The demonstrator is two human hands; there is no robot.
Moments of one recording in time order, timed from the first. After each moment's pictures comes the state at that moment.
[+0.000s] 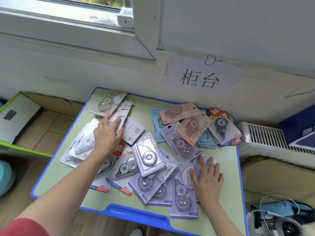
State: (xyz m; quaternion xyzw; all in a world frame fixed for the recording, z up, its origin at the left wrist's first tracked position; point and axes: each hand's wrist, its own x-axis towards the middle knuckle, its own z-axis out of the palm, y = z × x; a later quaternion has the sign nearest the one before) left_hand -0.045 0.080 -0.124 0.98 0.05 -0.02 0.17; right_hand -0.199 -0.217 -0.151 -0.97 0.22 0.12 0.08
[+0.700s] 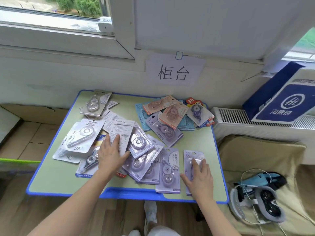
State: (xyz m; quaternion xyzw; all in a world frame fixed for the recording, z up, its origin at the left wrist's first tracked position) left_hand -0.147 0.053 -0.135 0.98 0.02 -0.10 0.19; right_hand -0.284 -0.220 -0.145 -0.95 0.25 0.12 0.13
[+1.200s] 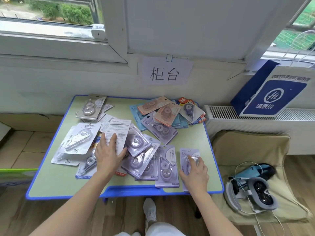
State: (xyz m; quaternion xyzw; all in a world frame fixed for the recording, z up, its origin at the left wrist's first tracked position) left_hand -0.156 0.052 -0.118 0.97 0.01 -0.04 0.24; right_hand -0.286 -0.203 -0.136 -0.93 0.32 0.09 0.15
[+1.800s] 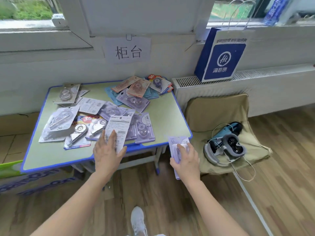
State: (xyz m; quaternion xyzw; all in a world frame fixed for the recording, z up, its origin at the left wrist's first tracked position) left_hand -0.304 0.039 -0.103 0.97 -0.10 -0.03 0.21; right_hand -0.446 -0.173 -0.119 -0.93 0.33 -0.03 0.18
